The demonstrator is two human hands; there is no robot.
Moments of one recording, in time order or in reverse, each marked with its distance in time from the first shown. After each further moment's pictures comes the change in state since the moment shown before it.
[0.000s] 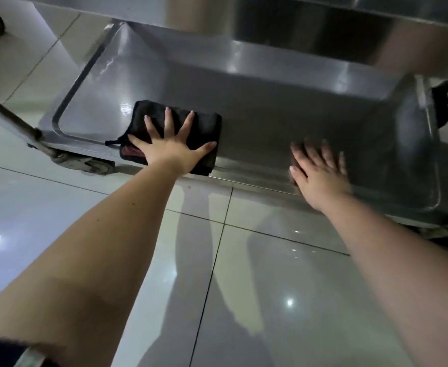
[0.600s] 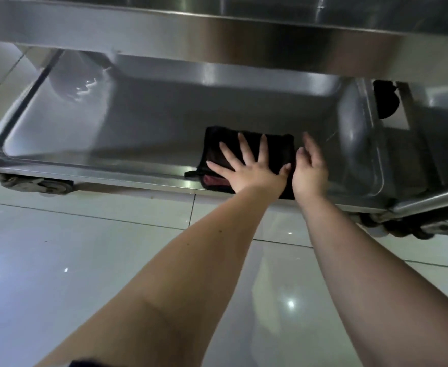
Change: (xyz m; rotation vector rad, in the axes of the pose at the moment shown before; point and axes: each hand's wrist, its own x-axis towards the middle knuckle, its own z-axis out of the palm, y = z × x) left_hand -0.087 0.247 0.035 -0.081 -0.116 0.179; right_hand -0.002 0.056 0.008 1.304 0.556 0.357
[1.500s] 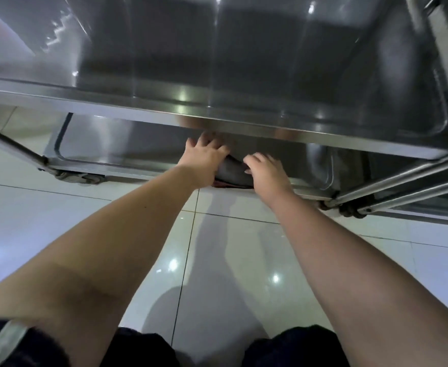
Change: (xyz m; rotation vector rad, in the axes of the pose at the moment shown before) left_hand -0.078 -0.103 -0.153 0.325 0.065 0.449; right_hand -0.084 -0.149 -0.025 -1.016 -0.559 -0.575
